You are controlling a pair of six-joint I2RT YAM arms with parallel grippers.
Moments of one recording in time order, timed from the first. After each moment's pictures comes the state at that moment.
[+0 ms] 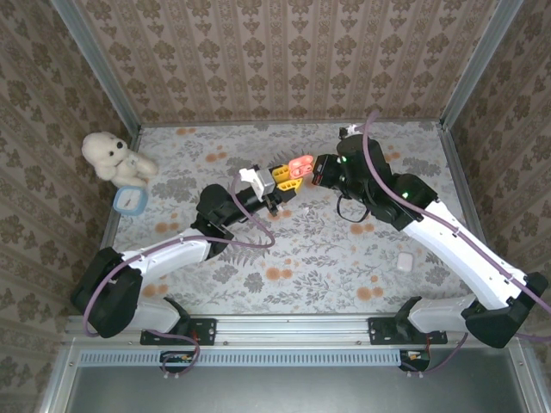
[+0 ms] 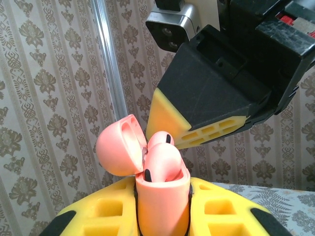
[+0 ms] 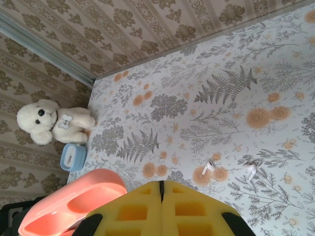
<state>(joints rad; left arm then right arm) -0.76 1.35 0.71 0.96 0.48 0.03 0.71 1.27 1.46 -0.71 0.23 0.78</state>
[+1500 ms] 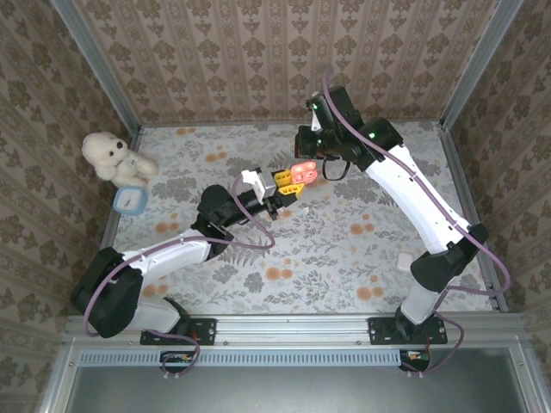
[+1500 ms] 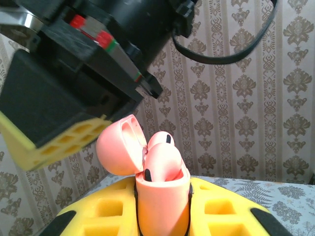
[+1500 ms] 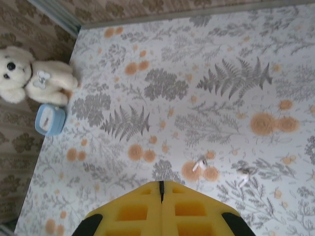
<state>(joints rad) -0.76 1.35 0.70 0.94 0.52 0.01 0.59 1.71 2.02 -1.05 -0.01 0.54</state>
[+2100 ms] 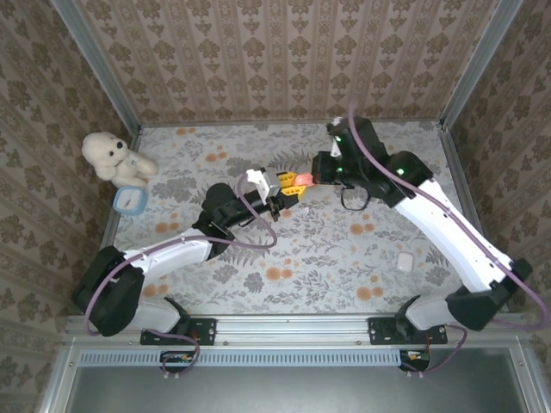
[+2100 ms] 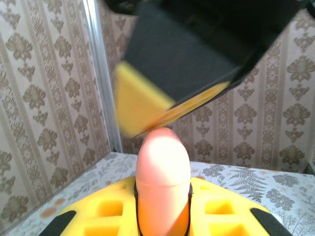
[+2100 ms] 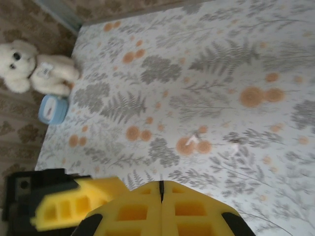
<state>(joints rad) -0.76 1.37 0.71 0.84 0.50 0.00 0.61 1.38 1.64 -0.94 0.06 0.62</state>
